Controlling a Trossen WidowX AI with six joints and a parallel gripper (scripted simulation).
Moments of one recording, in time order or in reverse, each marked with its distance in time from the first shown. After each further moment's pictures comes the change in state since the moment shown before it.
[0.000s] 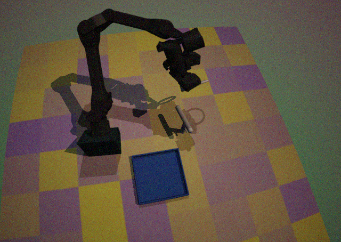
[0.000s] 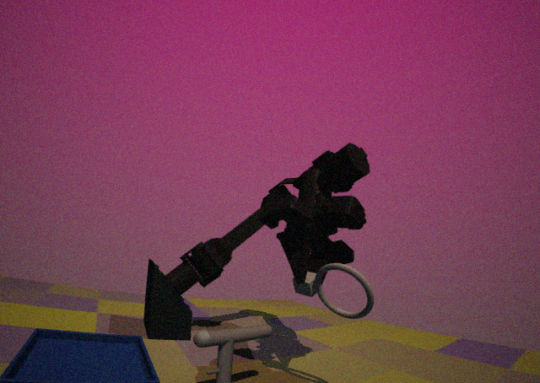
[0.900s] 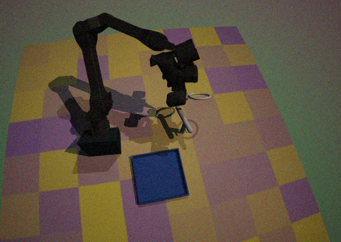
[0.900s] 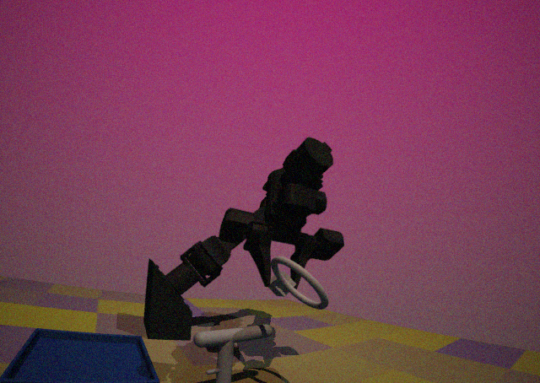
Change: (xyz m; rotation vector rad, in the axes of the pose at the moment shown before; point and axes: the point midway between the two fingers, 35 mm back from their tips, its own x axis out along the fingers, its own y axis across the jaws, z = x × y) arm 0.008 -0.031 -0.029 0.574 -0.085 0.055
